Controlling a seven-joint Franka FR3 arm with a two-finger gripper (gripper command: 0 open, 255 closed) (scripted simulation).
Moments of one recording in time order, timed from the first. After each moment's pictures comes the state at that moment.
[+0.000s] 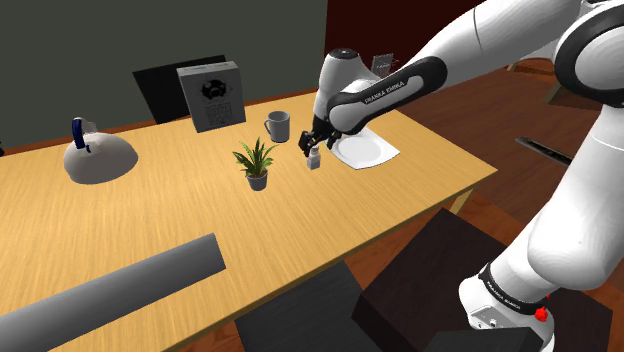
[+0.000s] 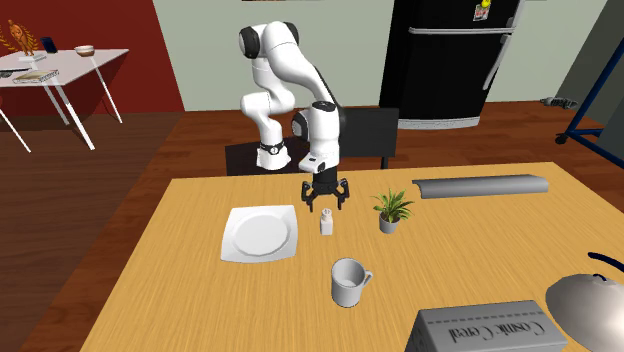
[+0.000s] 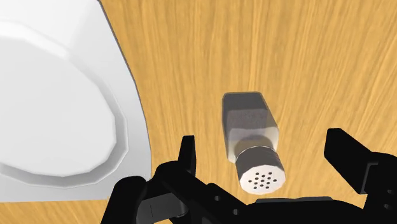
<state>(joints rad) -0.01 0.19 0.15 -2.08 -0.14 2.47 0.42</state>
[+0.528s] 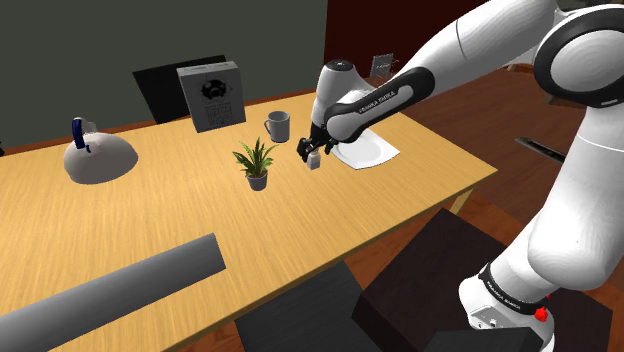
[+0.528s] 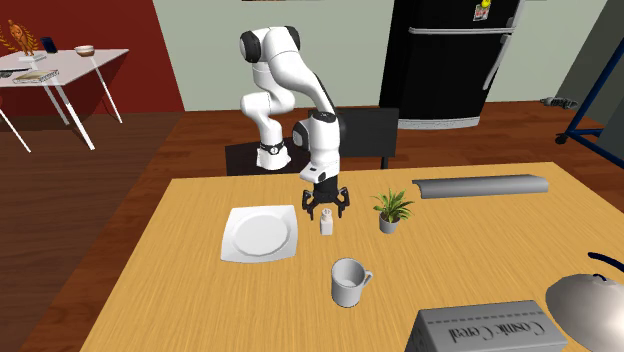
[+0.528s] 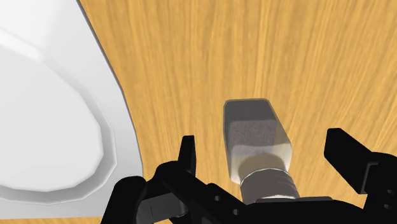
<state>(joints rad) 0.00 0.25 0.14 -2.07 -0.16 2.52 0.43</state>
